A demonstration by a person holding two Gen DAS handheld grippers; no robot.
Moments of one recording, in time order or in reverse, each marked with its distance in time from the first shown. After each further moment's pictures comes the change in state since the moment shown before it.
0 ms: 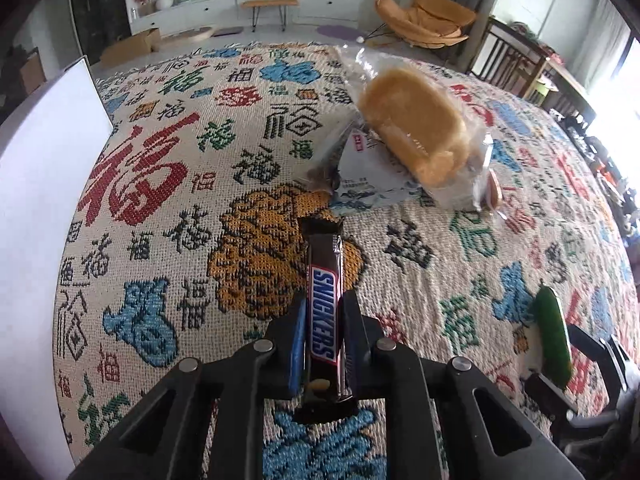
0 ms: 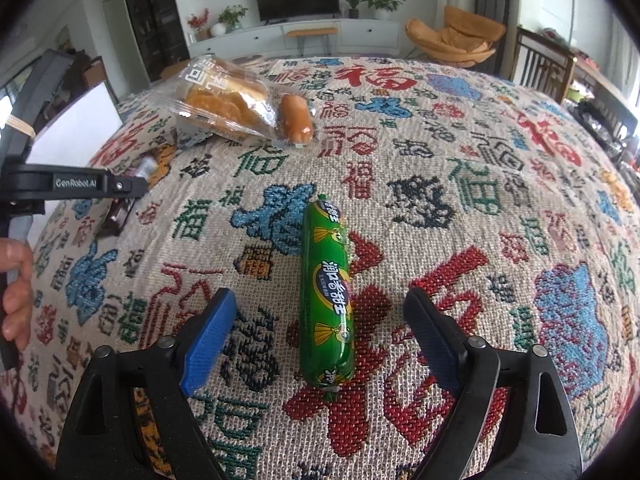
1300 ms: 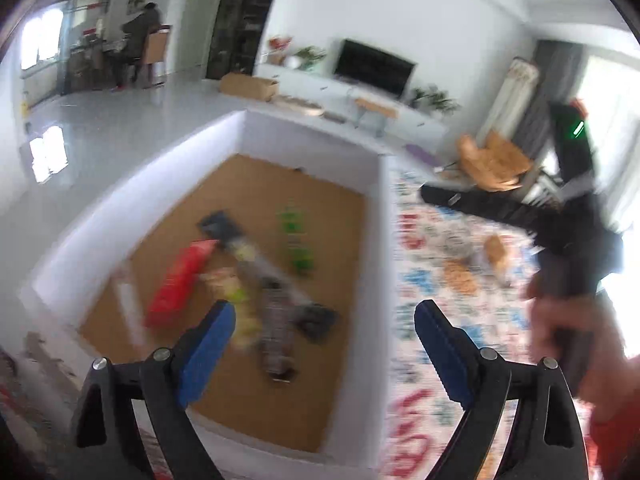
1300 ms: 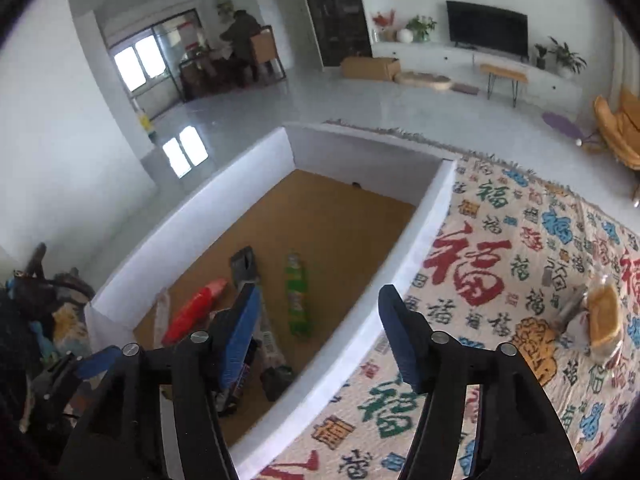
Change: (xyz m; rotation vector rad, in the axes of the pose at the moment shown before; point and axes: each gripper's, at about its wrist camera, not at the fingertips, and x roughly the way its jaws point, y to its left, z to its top) left arm -0.263 0.201 -0.174 -0.341 -0.402 0.044; right arm -0.045 0.349 0.111 -0.355 -0.052 0.415
